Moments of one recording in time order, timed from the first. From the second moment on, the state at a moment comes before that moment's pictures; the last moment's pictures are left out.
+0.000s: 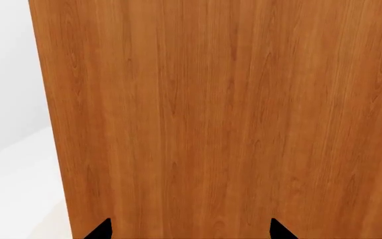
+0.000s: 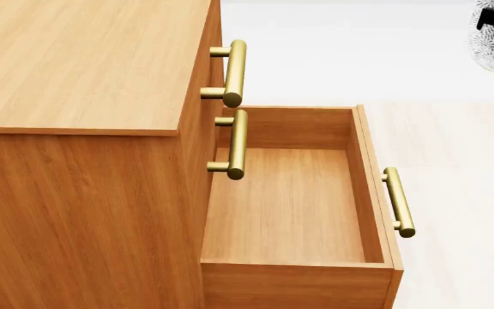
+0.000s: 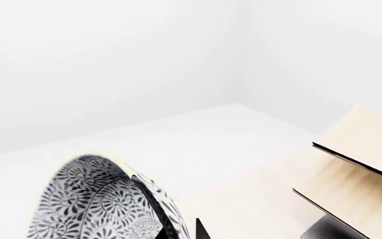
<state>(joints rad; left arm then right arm) 0.13 -0.37 0.38 0.07 -0.28 0.23 -0.44 1.39 0.41 -0.12 0.67 0.29 0.75 0.34</state>
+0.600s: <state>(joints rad) 0.13 -0.37 0.39 0.06 -0.28 0.24 -0.44 1.63 0.28 -0.18 1.24 0.22 0.49 0.16</state>
